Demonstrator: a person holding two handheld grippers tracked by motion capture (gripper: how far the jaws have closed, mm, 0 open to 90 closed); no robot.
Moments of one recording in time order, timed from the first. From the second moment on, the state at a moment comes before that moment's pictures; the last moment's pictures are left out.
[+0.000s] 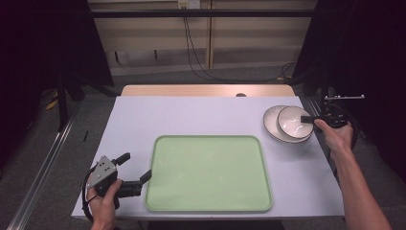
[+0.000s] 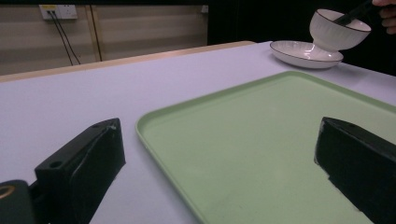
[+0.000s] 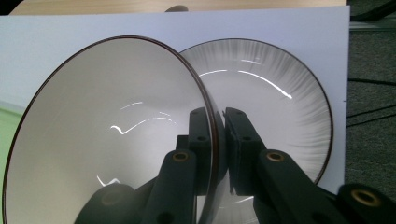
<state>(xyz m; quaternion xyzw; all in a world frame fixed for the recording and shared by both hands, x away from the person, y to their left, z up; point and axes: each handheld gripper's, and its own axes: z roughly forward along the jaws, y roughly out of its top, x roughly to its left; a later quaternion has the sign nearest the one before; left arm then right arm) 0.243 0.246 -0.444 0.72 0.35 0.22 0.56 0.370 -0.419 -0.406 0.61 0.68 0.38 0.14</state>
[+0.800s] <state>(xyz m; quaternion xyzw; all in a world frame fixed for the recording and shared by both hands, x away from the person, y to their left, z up) 0.241 0.248 -0.443 0.72 0.35 0.22 0.56 0.358 -0.372 -0.387 0.54 0.73 0.40 0.11</state>
